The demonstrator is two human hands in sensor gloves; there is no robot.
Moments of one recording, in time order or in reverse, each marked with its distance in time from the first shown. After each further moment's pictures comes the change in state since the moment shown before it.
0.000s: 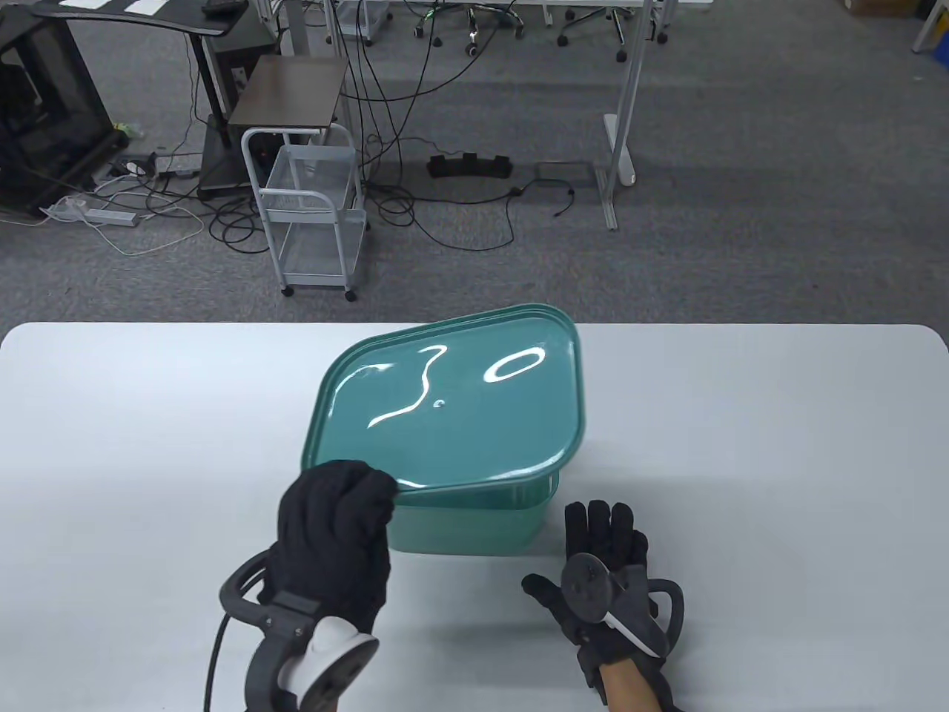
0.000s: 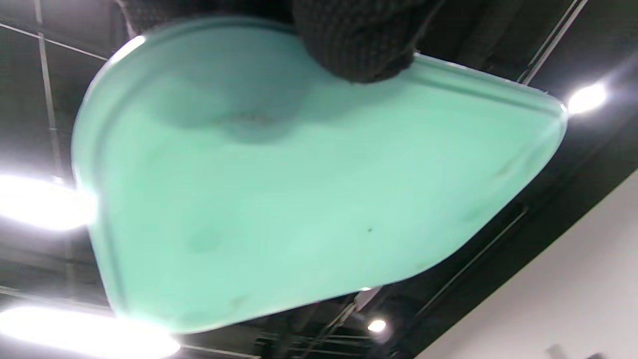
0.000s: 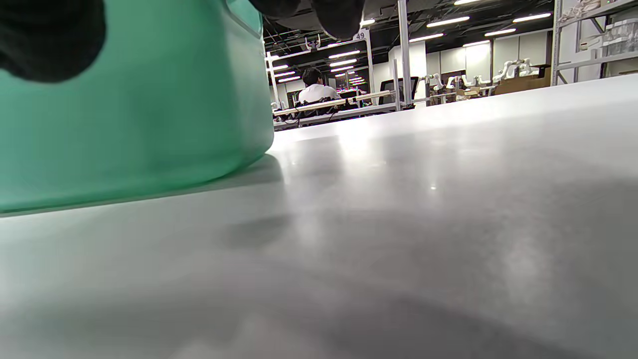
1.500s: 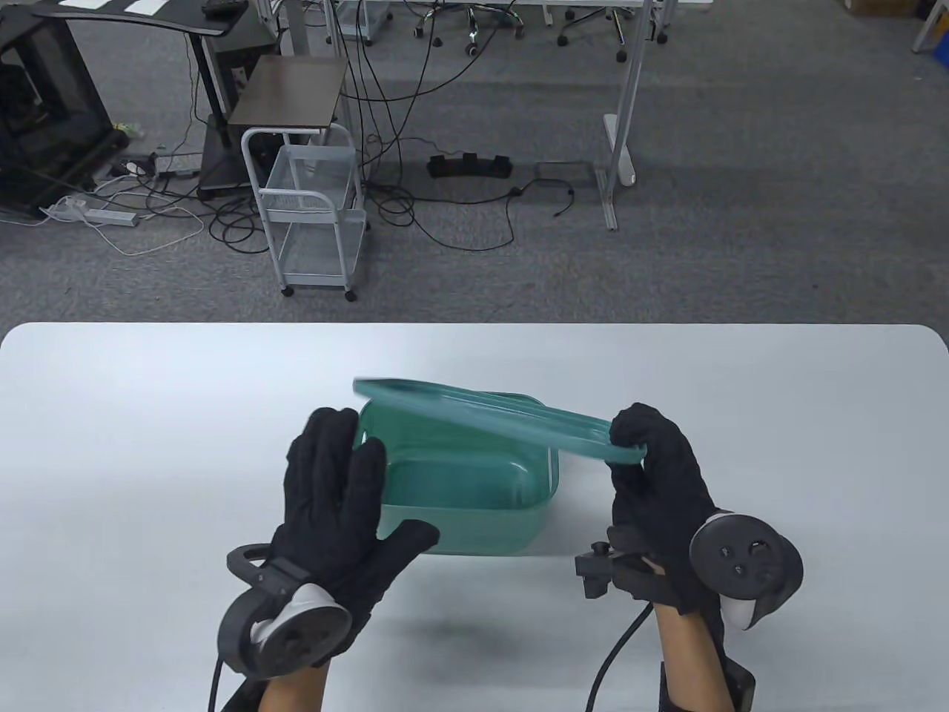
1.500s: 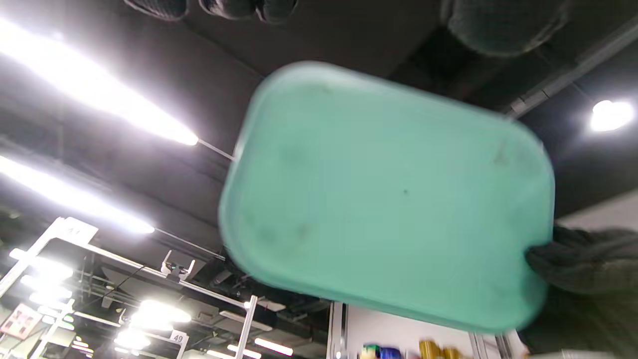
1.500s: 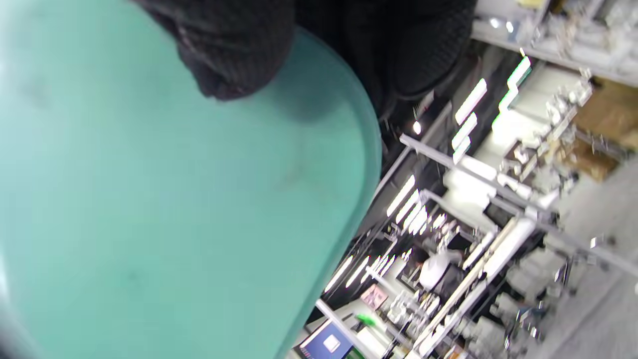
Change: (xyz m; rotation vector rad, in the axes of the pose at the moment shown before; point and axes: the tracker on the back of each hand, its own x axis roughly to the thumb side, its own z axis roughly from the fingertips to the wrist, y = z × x) left_hand -0.059 -0.020 0.005 -0.257 0.109 0.273; right_hand -0.003 -0.202 0.005 -0.647 -0.109 -0.854
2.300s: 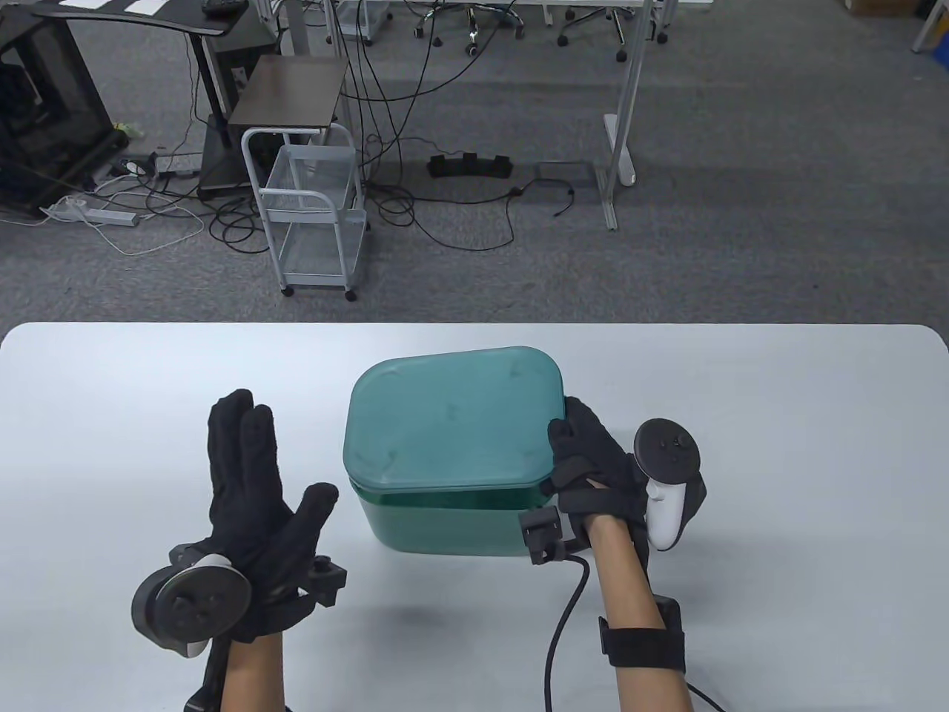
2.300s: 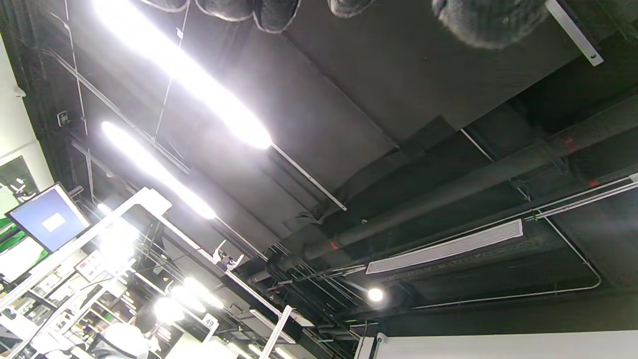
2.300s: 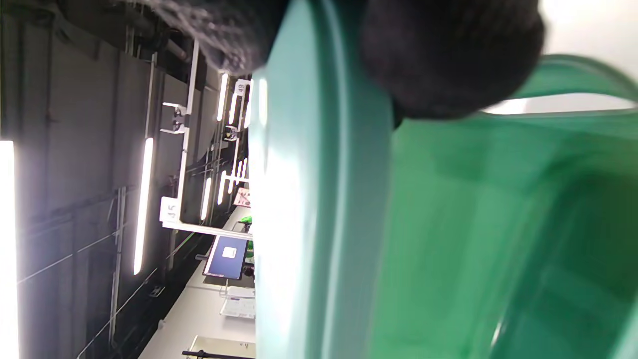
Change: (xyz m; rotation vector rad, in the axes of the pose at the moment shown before) left_hand -0.061 0.008 0.011 0.024 0.235 0.141; right_hand -0.087 0.098 -0.014 0.293 0.665 -0.219
